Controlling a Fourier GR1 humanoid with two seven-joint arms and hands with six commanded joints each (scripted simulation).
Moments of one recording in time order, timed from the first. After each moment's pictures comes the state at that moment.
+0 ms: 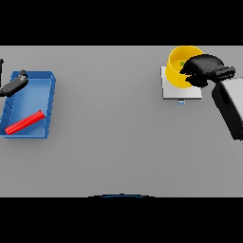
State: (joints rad) left arm -0.53 0.97 -0.57 -1.36 0.23 0.29 0.61; right arm -0.89 -0.56 0.45 -0.79 0.72 0.39 -0.14
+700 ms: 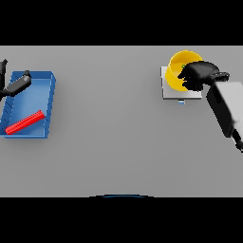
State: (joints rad) left arm -0.55 0.95 -0.59 -1.33 0.22 0.29 0.61; right arm -0.95 -0.48 0.46 -0.54 0.71 0.30 -0.18
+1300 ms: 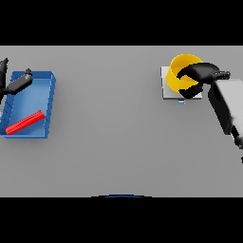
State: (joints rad) left arm -0.58 0.93 -0.60 -1.30 0.22 0.28 0.61; right arm -0.99 -0.47 0.48 -0.42 0.73 0.32 -0.27
